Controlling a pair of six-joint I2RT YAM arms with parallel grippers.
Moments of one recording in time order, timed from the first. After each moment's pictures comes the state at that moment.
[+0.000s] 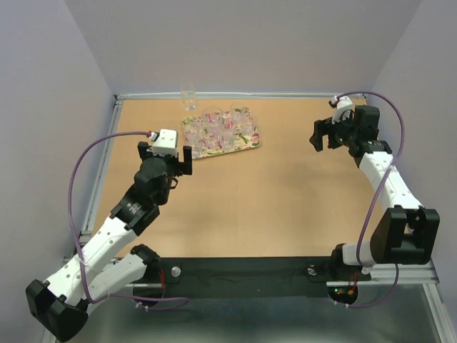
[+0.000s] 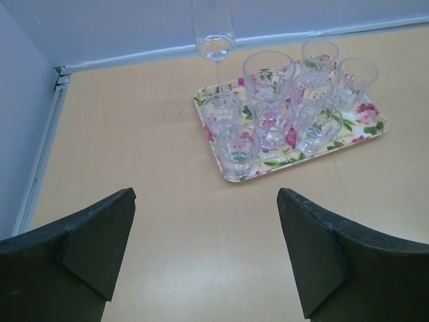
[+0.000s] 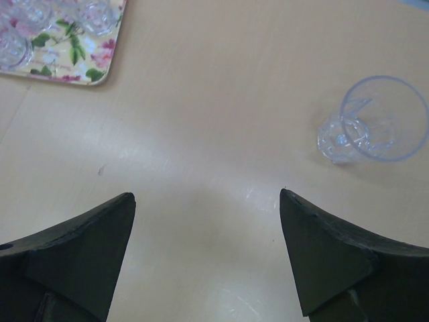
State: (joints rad) left arm -0.61 0.77 0.72 -0.10 -0.52 -0.01; right arm -0.06 1.35 1.08 -0.29 -0.41 -0.24
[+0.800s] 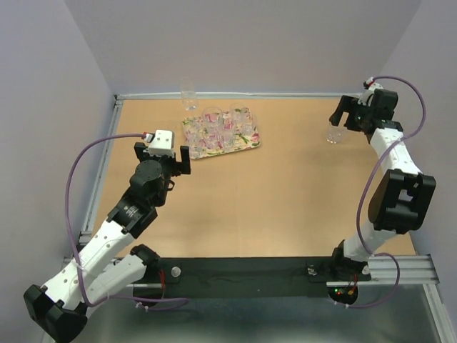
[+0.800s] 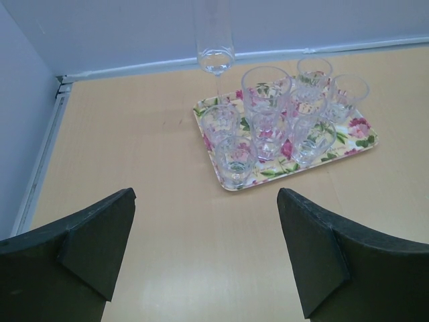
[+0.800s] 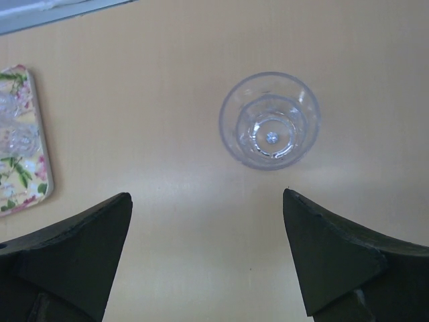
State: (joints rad) left arm -0.60 0.74 0.71 -0.09 -0.52 -0.02; right arm -0.21 1.64 1.36 -0.28 -0.30 0.08
